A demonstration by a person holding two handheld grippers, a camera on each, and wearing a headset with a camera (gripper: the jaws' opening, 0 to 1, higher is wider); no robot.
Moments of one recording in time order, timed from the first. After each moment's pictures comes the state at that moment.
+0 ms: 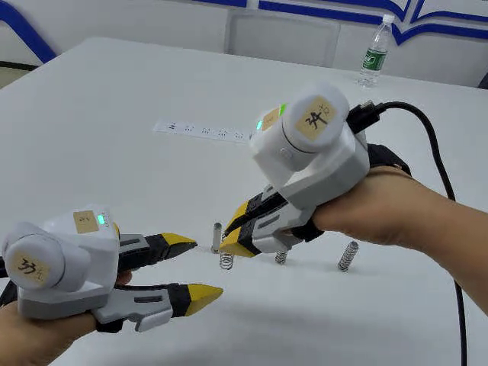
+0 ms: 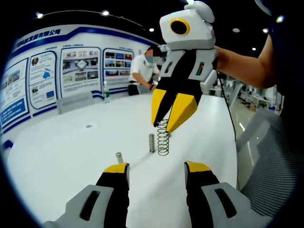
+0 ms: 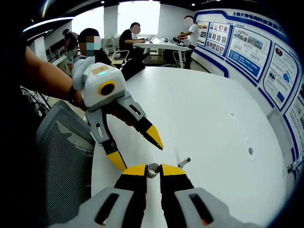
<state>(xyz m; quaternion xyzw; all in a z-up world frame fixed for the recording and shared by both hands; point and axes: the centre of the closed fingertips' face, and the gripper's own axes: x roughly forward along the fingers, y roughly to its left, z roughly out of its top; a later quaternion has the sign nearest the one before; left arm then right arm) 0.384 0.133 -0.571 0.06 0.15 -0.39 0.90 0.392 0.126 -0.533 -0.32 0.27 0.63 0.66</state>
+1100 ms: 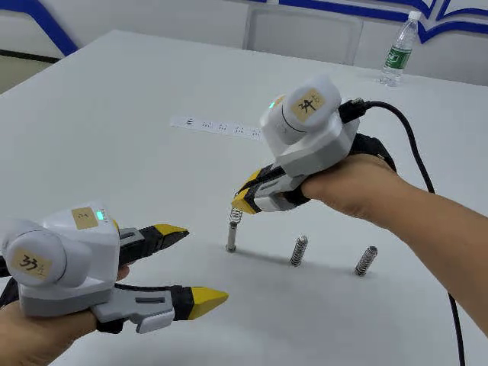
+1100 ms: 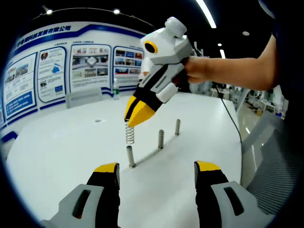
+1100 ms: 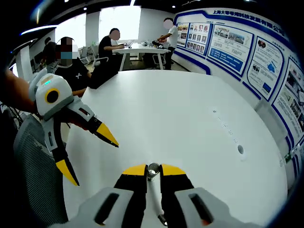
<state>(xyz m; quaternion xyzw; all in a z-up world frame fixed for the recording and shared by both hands) 0.385 0.149 -0.574 0.04 0.16 -0.36 0.92 0.467 0.151 -0.554 -0.29 0.26 0.58 0.72</state>
